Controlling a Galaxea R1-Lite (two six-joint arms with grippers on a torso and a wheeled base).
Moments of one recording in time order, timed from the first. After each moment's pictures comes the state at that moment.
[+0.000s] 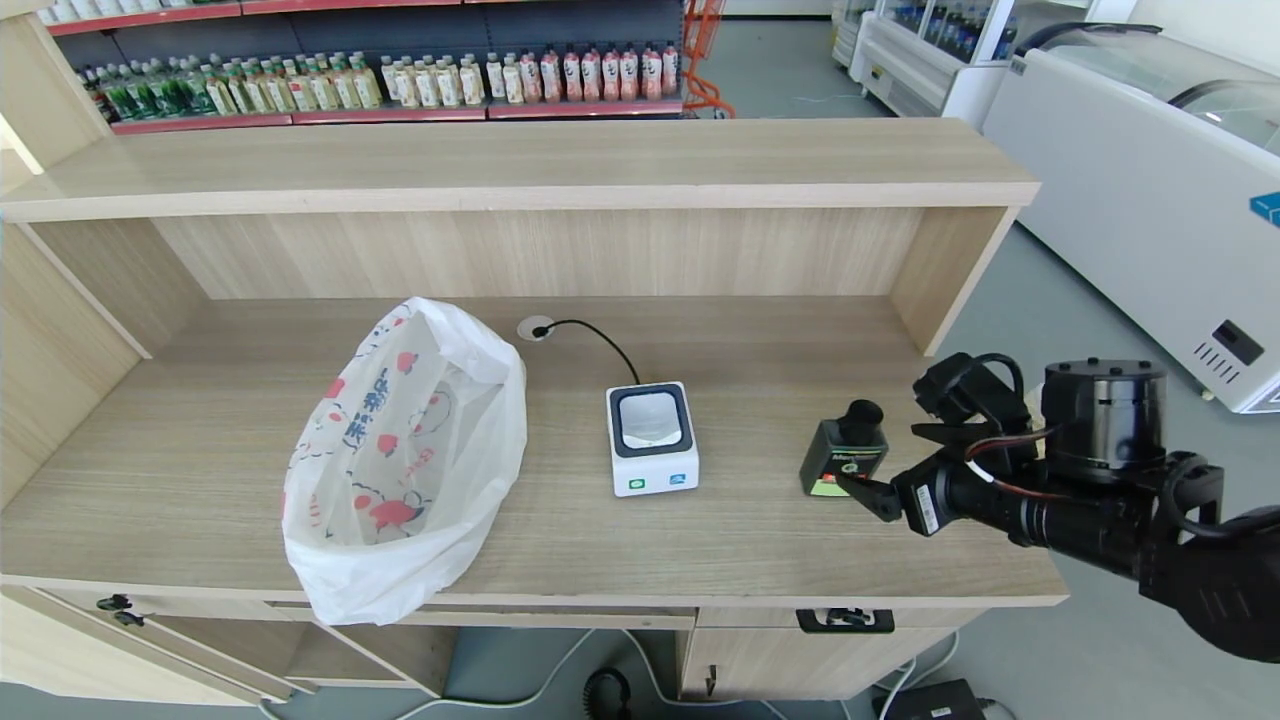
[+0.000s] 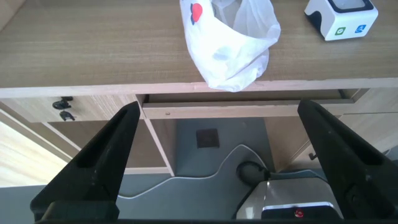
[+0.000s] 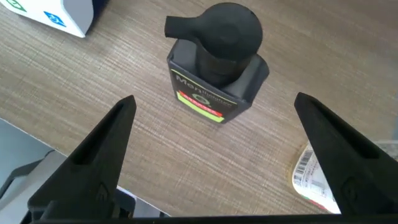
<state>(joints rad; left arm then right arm) -0.01 0.00 0.00 0.04 -0.04 0.03 0.31 1.74 -0.60 -0.77 0.07 -0.29</state>
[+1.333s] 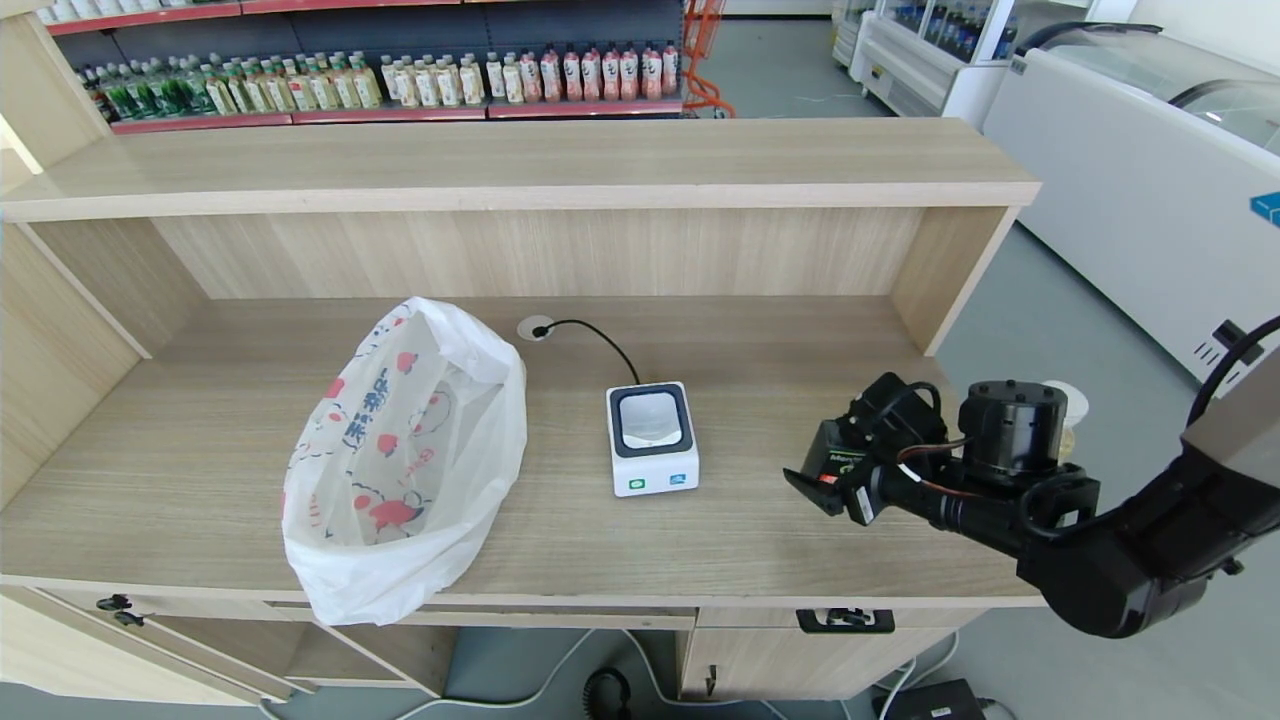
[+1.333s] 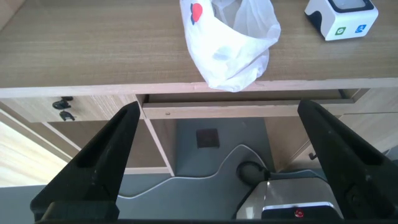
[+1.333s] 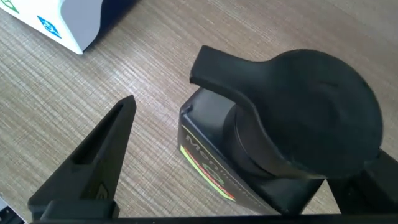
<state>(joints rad) -0.01 0.00 0.00 0.04 -0.04 0.03 0.30 2.03 -0.66 -1.11 0.23 -0.42</state>
